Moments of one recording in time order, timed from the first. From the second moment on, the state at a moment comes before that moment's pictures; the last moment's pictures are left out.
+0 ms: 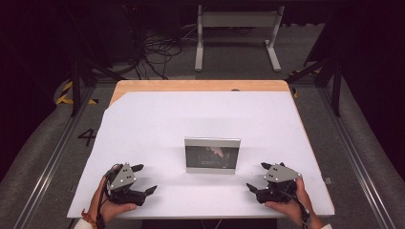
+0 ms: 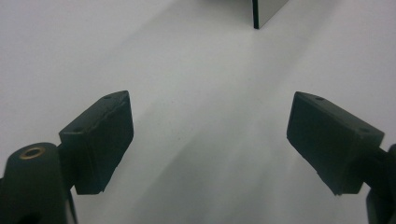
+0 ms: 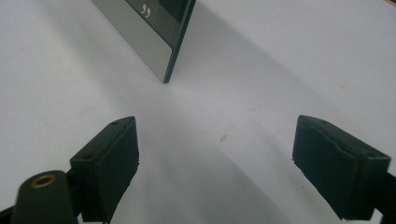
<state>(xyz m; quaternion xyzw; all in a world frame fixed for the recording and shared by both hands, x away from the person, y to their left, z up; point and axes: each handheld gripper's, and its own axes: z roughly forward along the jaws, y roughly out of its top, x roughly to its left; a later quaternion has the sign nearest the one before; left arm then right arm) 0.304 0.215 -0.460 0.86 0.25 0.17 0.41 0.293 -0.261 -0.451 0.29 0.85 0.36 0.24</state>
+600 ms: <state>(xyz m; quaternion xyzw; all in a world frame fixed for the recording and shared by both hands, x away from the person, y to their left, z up) 0.305 0.214 -0.461 0.86 0.26 0.17 0.41 0.293 -0.263 -0.450 0.29 0.85 0.37 0.25</state>
